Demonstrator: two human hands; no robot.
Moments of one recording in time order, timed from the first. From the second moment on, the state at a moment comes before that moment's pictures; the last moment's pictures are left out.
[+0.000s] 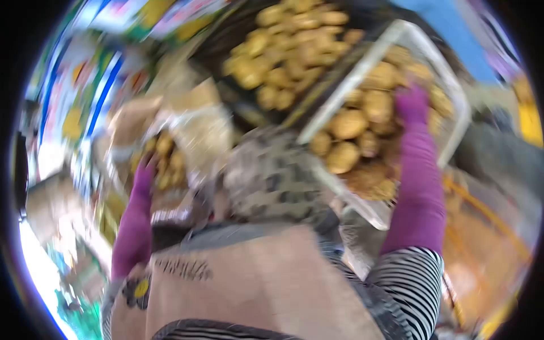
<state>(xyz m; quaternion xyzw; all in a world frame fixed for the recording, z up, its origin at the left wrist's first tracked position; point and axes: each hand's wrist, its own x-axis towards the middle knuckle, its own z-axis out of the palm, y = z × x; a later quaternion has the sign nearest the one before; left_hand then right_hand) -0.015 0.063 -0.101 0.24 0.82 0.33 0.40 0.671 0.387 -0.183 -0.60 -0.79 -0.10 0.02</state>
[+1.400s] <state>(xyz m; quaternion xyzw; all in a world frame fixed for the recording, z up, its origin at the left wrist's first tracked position) -0.155 0.045 -0.092 0.08 0.37 0.58 0.72 0.243 0.475 -0.128 -0.40 -0.91 0.13 0.07</state>
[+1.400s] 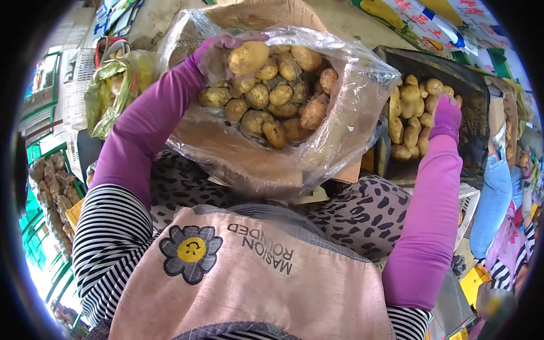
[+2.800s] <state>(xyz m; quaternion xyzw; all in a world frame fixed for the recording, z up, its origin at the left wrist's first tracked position) 0.030 -0.005 -0.014 0.54 0.71 0.43 0.14 0.158 0.136 -0.003 -0.29 -0.73 0.59 0.18</state>
